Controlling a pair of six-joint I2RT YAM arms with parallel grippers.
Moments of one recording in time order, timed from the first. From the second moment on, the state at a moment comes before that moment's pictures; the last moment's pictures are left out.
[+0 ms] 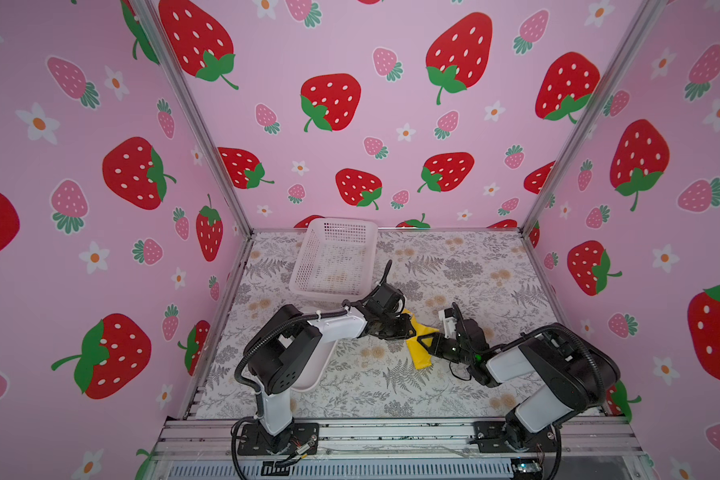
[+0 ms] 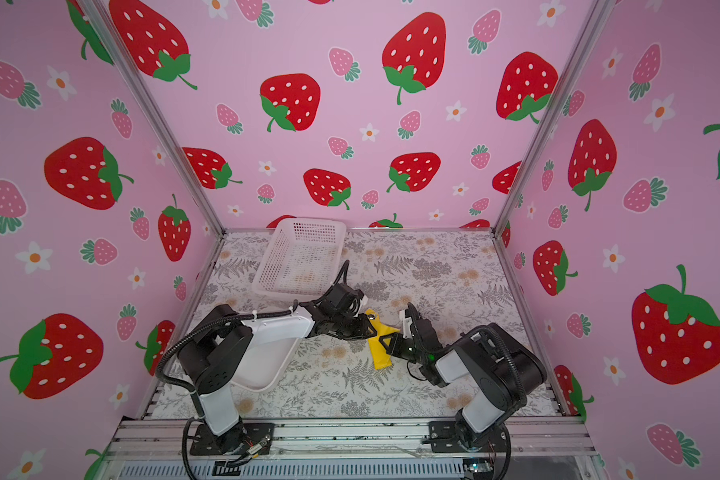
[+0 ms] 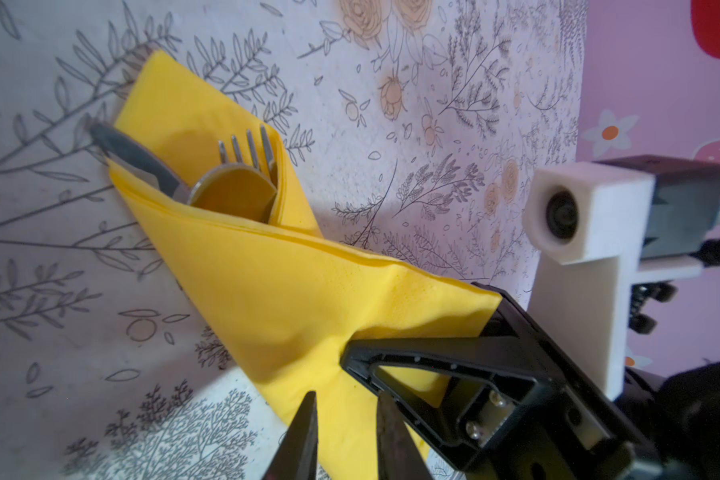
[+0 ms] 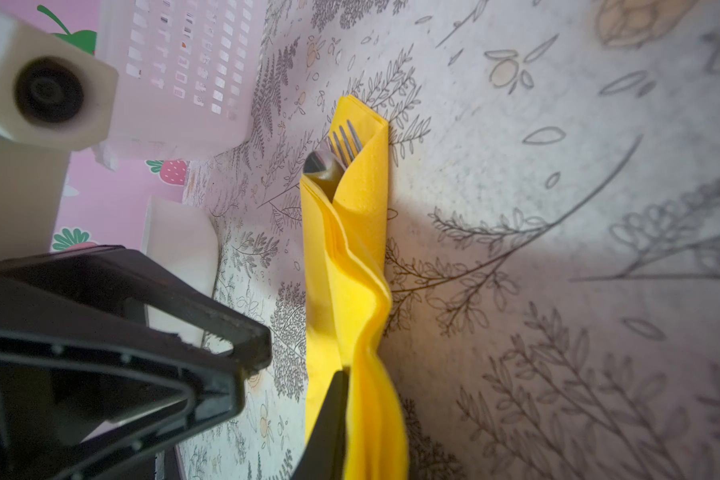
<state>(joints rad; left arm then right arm) -0.77 1.84 1.07 -0.15 0.42 -0.73 0.63 1.61 0.25 0.81 -0.37 0.85</state>
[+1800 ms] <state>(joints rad) -0.77 1.94 1.12 -0.19 0.42 -0.71 0.61 1.63 0.32 0.70 -0.43 0.74</state>
